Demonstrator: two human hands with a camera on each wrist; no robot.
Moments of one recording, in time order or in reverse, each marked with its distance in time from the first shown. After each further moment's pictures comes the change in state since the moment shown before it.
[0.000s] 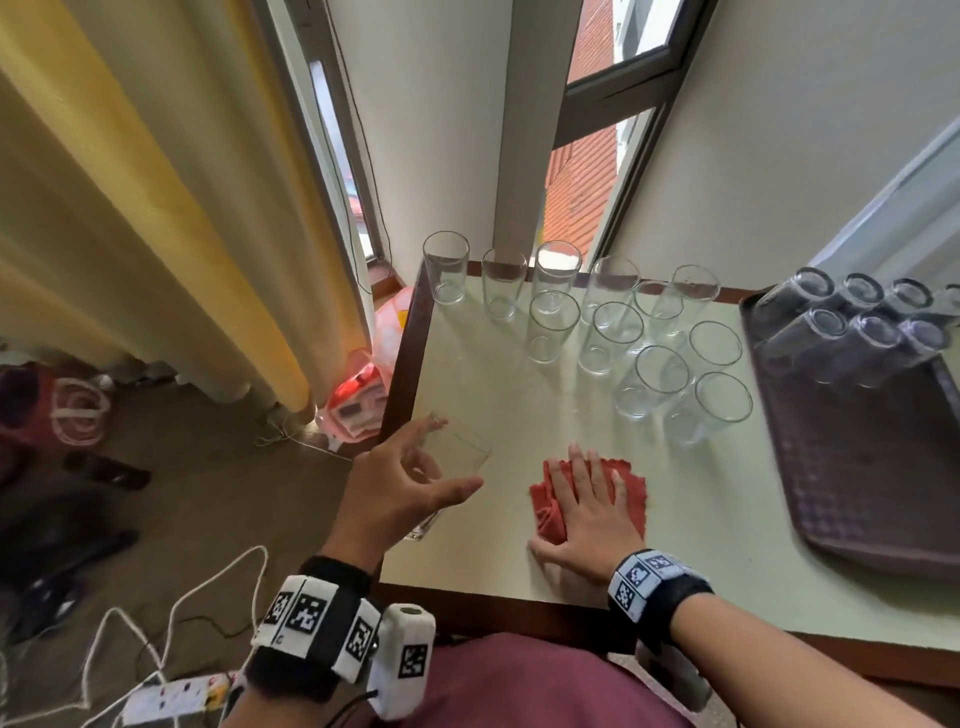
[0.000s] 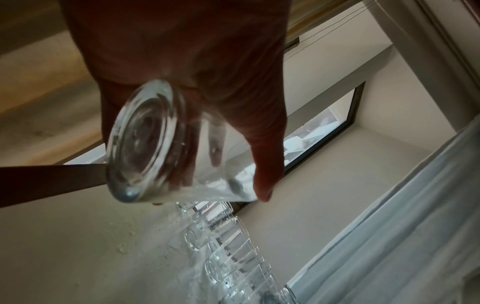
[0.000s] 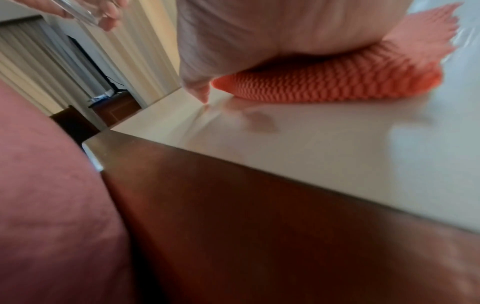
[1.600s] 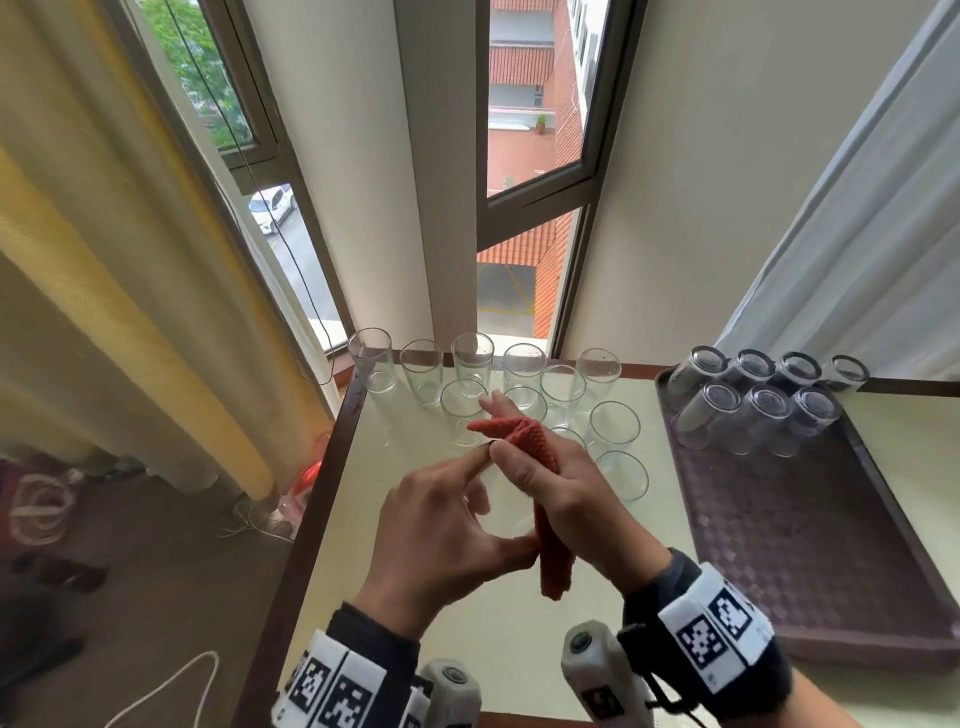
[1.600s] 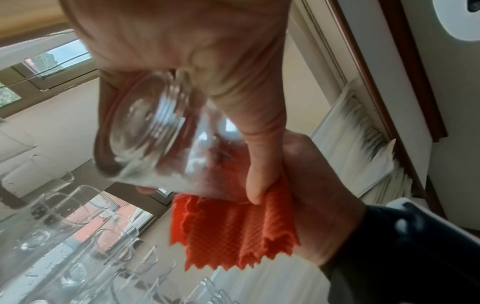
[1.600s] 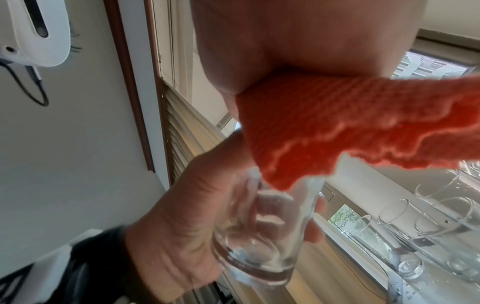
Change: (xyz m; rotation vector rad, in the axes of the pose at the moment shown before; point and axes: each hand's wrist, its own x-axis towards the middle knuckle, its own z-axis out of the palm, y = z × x) left_hand 0.006 0.165 0.093 0.356 0.096 0.332; right_hand -0.082 0.031 -0.203 1.135 0.386 -0.463
